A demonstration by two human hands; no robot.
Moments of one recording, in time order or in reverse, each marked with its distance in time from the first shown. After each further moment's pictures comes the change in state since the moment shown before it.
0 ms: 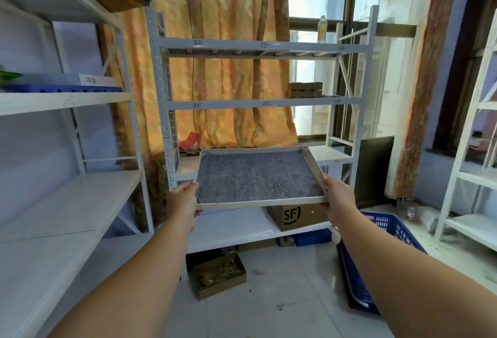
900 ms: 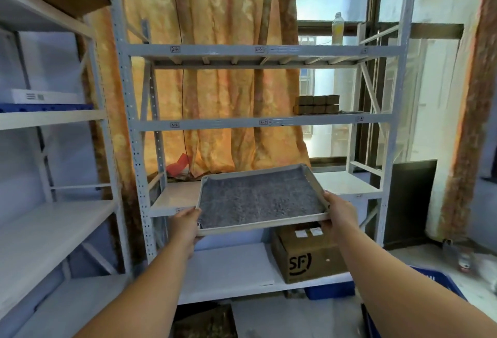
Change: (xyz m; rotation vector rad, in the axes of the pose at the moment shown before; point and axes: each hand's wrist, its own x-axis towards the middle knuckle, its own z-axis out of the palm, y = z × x) left_hand 0.194 -0.067 0.260 0.070 0.003 0.019; right_hand 0.362 0.009 0.025 0.055 -0.065 0.087
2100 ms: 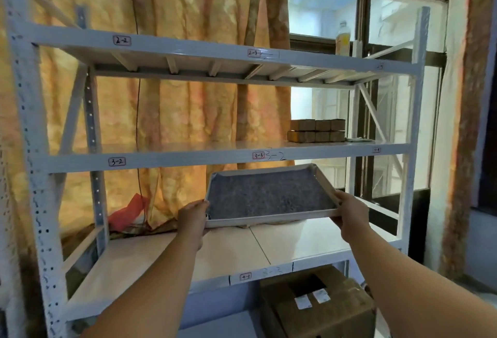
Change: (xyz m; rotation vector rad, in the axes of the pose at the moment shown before) left_hand 0.347 0.051 0.201 -0.136 -0.230 0.010; right_hand 0.320 -0.035 0.164 0.118 0.152 -0.157
